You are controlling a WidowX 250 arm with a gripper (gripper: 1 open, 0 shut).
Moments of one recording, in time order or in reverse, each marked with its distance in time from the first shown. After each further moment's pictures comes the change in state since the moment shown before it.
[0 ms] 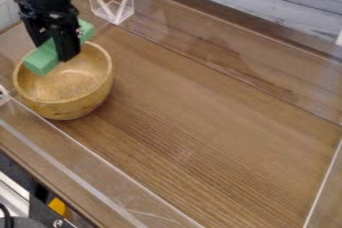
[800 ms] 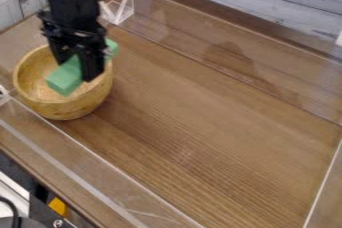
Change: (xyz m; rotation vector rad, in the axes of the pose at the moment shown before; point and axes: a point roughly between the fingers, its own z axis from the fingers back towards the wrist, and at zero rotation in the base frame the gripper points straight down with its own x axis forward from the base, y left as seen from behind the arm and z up) arm 0.000 -0.054 -0.018 0.005 0.057 -0.072
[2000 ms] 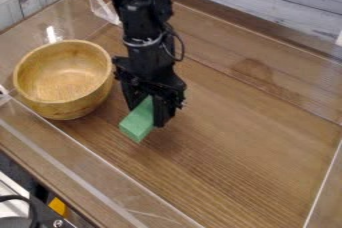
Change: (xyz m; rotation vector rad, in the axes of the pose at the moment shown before) arm 0.023 -0.071 -0.049 0.008 -0.028 -0.033
